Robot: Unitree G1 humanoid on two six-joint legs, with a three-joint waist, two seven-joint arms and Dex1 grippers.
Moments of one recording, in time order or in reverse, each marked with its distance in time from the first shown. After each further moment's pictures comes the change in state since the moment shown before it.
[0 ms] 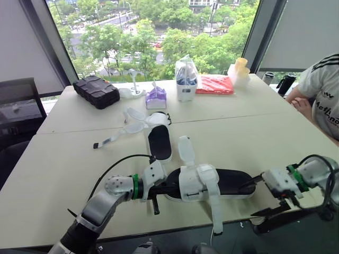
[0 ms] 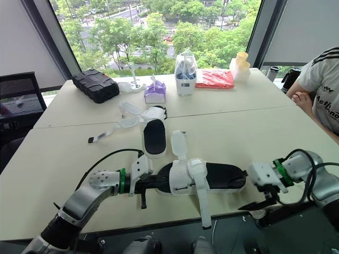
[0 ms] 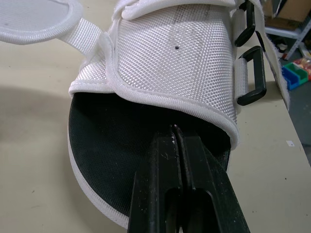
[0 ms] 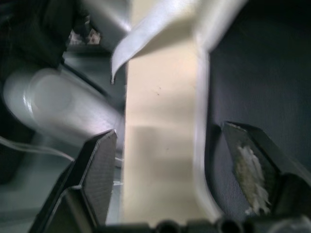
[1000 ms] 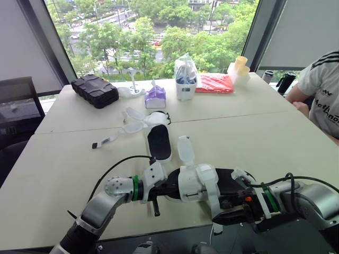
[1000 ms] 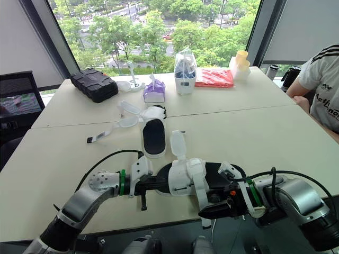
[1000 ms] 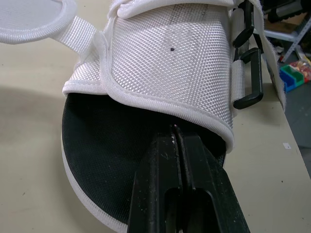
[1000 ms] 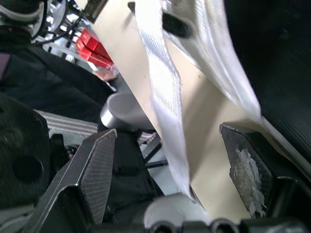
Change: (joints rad) left arm 0.033 -0.006 -0.003 -0.045 0.001 0.025 0.020; right arm 0.099 0.274 -0.087 -0.417 0.256 0.948 -0.416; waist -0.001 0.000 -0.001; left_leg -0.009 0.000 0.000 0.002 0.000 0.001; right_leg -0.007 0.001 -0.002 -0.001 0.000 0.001
